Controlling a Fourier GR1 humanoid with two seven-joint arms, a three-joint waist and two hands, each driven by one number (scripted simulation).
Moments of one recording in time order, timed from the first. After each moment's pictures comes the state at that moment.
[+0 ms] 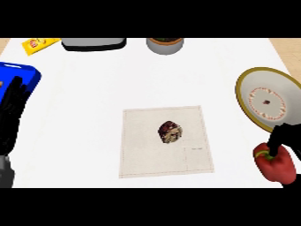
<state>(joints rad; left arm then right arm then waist) -0.08 0.29 0.16 -1.58 0.01 0.07 0.13 0.07 -0.88 0.23 -2.04 0.43 -0.14 -0.09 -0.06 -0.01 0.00</state>
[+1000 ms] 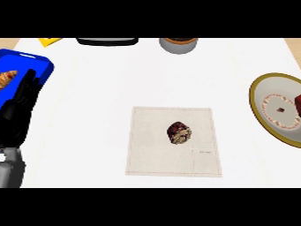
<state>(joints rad) -0.14 0.26 0.13 -1.56 -0.02 0.04 0.13 -0.28 -0.81 -0.04 -1.27 0.19 0.12 -0.48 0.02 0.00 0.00</state>
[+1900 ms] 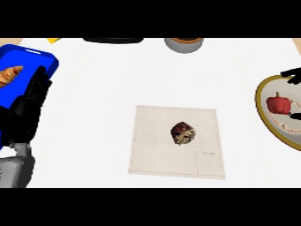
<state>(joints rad) -0.18 0.23 0.10 -1.55 -0.04 0.05 0.13 -0.69 -0.74 0.05 -0.45 0.48 0.16 -0.72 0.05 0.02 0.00</state>
